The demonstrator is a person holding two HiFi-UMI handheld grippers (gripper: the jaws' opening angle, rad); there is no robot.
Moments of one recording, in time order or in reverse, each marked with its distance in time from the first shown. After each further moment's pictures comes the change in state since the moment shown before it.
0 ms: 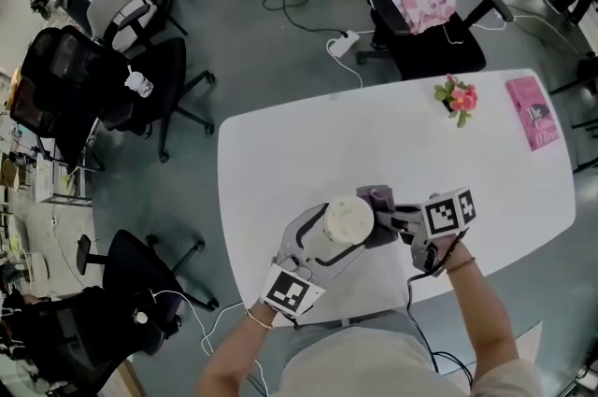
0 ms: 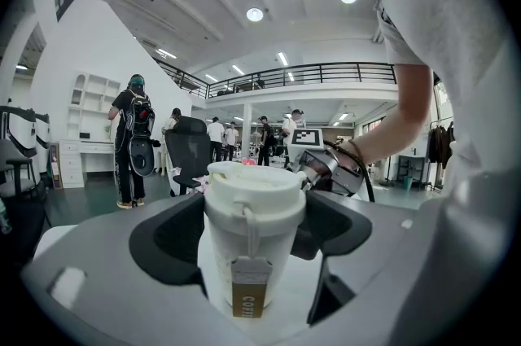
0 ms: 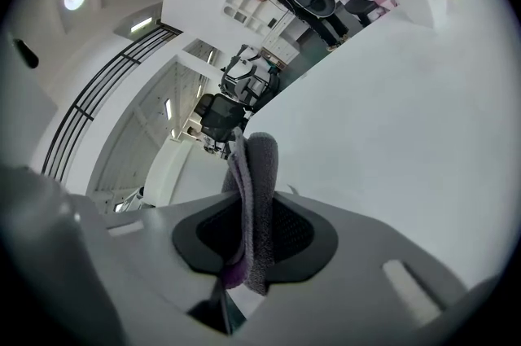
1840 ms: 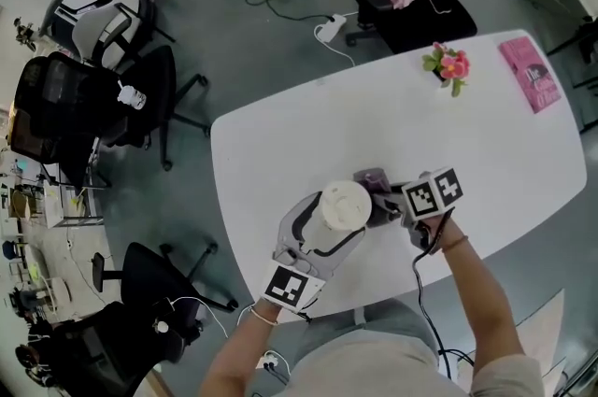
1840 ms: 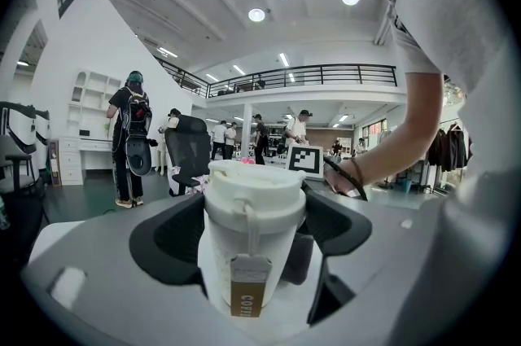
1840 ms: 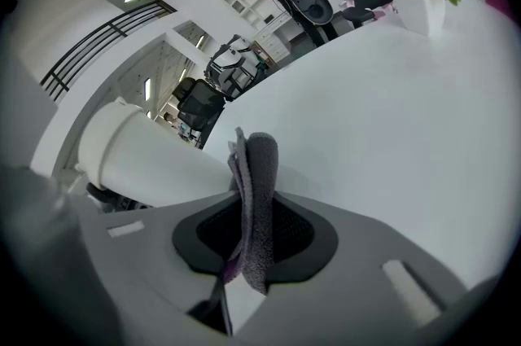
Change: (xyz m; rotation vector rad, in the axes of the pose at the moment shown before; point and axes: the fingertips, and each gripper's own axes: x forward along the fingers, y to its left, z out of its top) left arm -0.002 -0.001 -0.006 -0.011 0.034 -0.005; right arm 0.022 -0.050 -0.016 -0.086 0.036 -0.204
